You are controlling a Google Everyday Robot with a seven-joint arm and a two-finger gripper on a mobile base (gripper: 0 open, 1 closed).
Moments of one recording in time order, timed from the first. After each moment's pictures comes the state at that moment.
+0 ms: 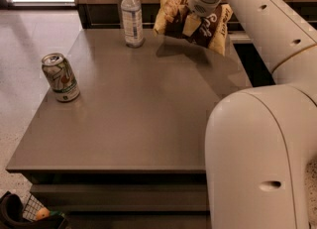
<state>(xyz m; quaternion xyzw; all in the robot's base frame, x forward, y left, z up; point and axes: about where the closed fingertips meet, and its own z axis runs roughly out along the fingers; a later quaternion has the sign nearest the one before) 0.821 -0.132 0.906 -0.53 0.79 -0.11 0.29</state>
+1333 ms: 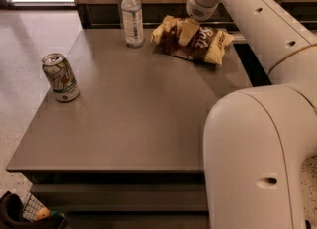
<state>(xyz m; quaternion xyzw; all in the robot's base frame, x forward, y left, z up) 0.823 -0.127 0.891 -0.54 0.79 -0.10 0.28</state>
